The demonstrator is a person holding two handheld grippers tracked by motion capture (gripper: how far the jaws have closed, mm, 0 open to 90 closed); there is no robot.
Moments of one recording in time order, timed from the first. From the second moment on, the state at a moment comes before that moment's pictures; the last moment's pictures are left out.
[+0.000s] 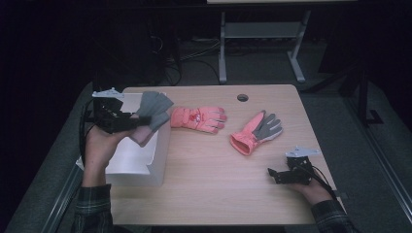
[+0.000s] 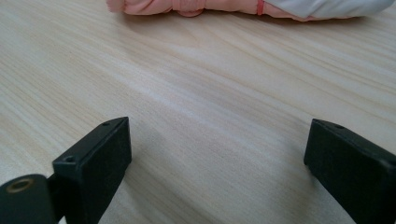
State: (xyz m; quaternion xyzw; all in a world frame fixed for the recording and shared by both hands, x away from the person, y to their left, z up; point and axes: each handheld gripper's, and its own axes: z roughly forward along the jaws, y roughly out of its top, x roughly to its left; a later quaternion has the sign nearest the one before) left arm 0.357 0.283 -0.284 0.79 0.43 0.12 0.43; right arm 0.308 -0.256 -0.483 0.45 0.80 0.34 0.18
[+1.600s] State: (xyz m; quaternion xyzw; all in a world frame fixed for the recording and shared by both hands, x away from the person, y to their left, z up) left arm 0.418 0.329 -0.422 0.78 0.57 0.13 0.21; right arm 0.308 -0.256 -0.483 0.45 0.80 0.34 0.18
